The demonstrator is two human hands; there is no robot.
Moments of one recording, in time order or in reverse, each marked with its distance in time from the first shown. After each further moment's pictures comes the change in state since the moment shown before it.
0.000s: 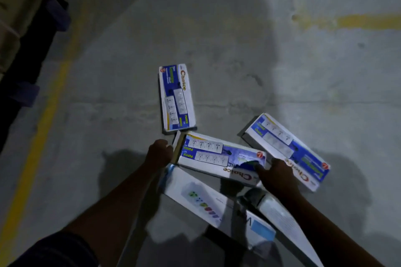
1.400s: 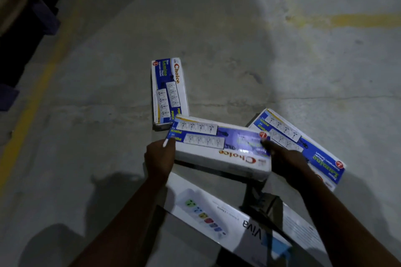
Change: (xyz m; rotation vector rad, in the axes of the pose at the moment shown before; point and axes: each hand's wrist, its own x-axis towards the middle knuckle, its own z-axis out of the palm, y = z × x) left_hand -0.008 0.026 0.047 -0.418 0.383 -0.288; right_hand 0.098 0.051 0.033 0.771 -0.109 0.181
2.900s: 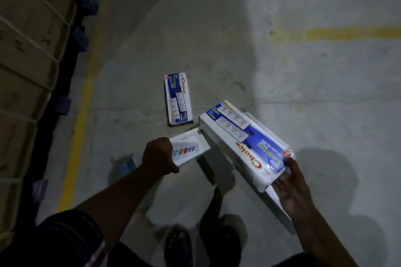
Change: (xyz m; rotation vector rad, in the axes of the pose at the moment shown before) left_hand -0.112 0.163 -0.214 1.066 -0.469 0.516; right_hand -0.282 -0.070 -0.091 0.755 0.007 0.102
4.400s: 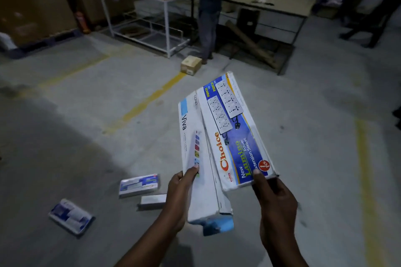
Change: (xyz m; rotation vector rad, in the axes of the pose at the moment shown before) left_hand -0.671 0.350 -0.366 -1.352 -0.656 0.379; right_hand -0.827 -0.143 -0.197 0.330 0.718 -0.862
